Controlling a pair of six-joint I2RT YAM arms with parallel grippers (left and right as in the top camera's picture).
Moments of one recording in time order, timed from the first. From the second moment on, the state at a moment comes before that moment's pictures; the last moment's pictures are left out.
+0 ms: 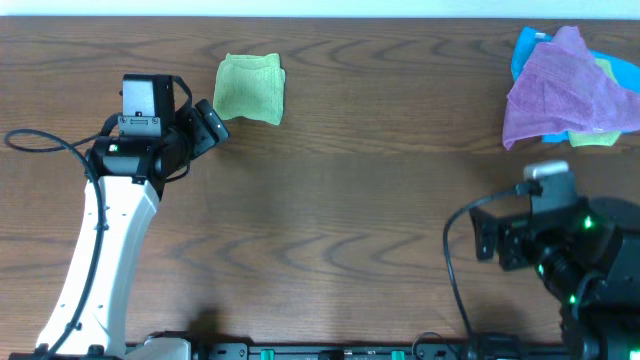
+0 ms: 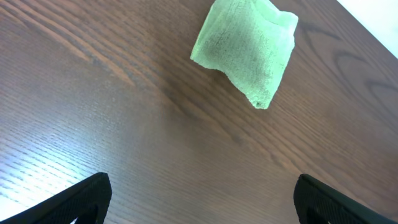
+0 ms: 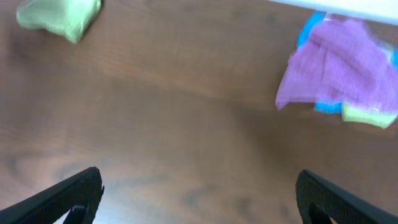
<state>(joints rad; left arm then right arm) -0.05 1.39 1.22 -0.79 0.05 -0.61 -0.04 0.75 1.12 -1.06 -0.16 -0.17</state>
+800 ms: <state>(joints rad) -0.05 1.39 1.22 -0.82 0.05 -0.61 -0.04 0.32 0.29 -0.87 -0.16 -0.17</state>
